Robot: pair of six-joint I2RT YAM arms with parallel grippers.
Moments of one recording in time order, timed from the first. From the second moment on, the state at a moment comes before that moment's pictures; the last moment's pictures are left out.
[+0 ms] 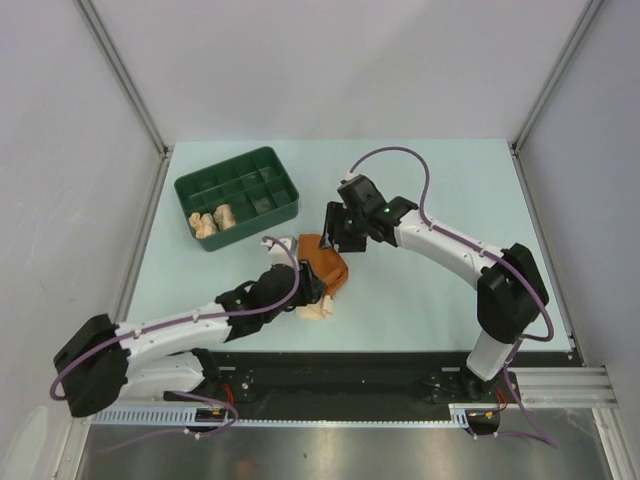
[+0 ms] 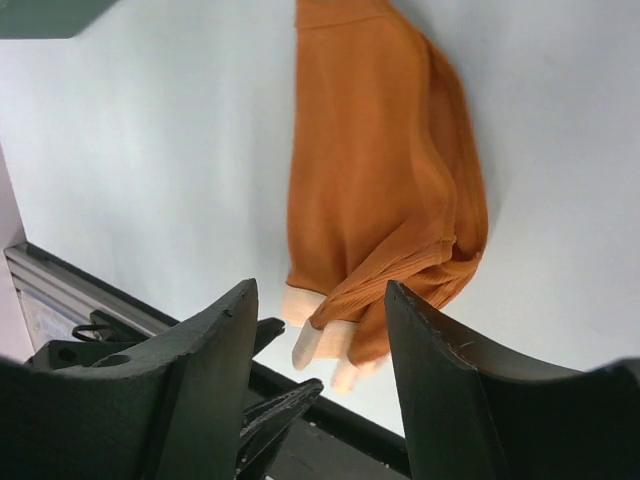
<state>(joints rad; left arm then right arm) -0.95 1.06 0.46 0.05 -0.33 -0.82 0.74 1.73 1.42 -0.55 -0.10 0.75</state>
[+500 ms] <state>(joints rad) -1.06 1.29 0.61 -0.09 -0.38 -0.77 0.56 1.57 1.19 -0.56 -0.13 0.70</state>
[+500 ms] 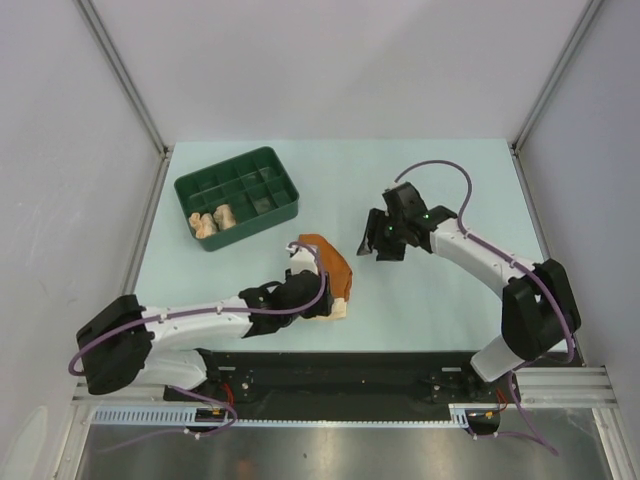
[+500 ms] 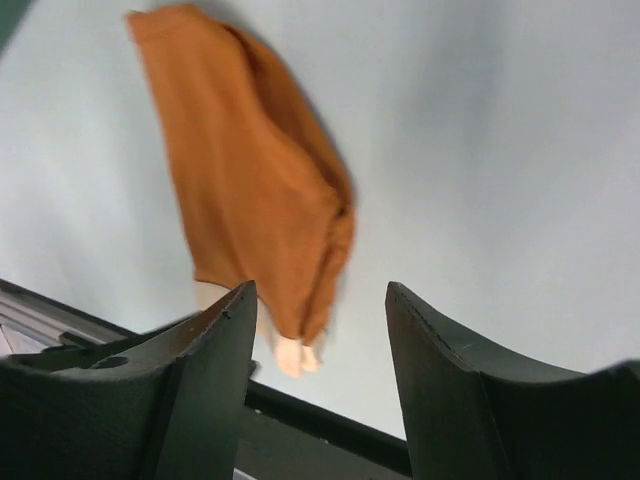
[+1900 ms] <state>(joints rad) -0.87 1.11 0.31 0.01 -0.28 -0.98 0.77 1.62 0.89 -0.30 -0.28 0.89</state>
